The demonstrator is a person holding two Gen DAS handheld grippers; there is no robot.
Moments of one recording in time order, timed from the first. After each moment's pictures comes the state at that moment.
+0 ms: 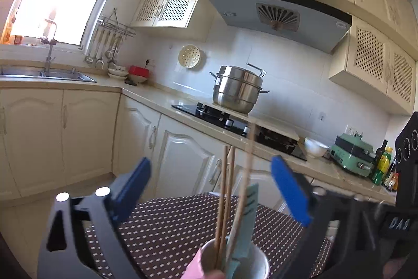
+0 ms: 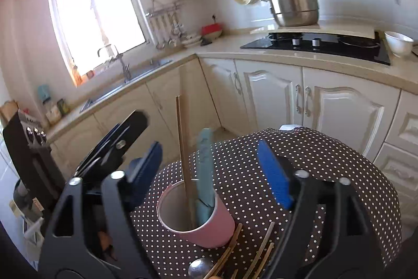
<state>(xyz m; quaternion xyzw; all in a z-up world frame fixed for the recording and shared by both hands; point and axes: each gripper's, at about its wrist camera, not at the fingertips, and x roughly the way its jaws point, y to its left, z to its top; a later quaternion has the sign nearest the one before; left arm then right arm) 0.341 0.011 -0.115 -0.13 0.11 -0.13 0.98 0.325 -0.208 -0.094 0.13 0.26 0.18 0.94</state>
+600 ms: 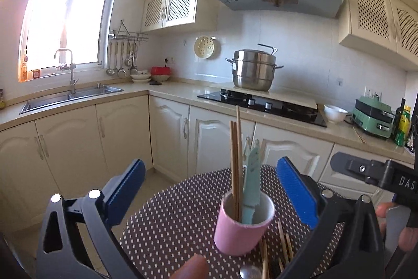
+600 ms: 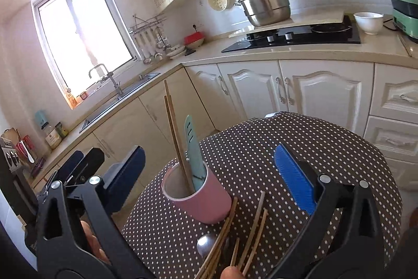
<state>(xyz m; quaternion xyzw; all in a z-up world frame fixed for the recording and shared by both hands) 0.254 0.004 -0.086 -0.03 0.16 -0.06 0.98 0.255 -0.234 -0.087 0.18 0.25 0.13 0.94</state>
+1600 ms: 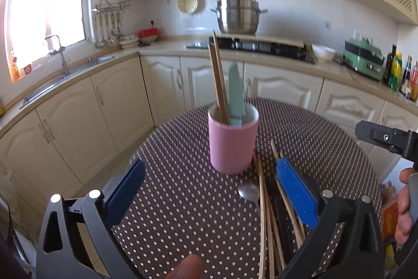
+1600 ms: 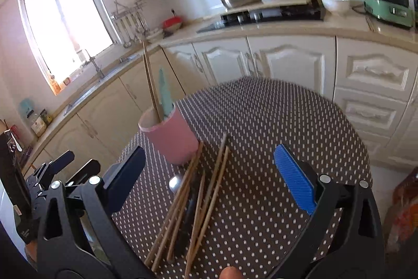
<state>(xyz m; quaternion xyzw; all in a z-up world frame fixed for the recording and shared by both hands) 0.194 -0.019 -0.139 0.04 0.29 -0.08 0.95 0.174 -0.259 -0.130 0.17 0.32 0.08 0.93</state>
